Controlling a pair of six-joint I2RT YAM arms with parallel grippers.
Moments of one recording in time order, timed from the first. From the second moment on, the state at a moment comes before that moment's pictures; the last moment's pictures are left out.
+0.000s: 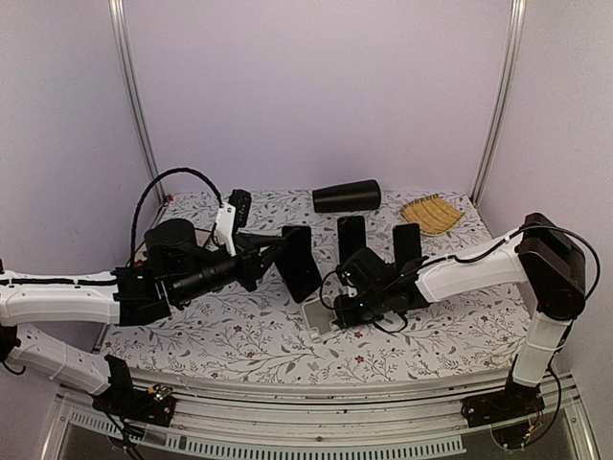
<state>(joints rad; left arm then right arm) -1.02 1.17 0.70 0.38 -0.15 -0.29 0.96 1.82 1.02 -0.18 0.03 0.65</state>
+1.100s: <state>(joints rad) -0.88 1.47 0.71 0.53 0.33 -0.23 0.86 1.37 0.92 -0.32 0.10 0.77</state>
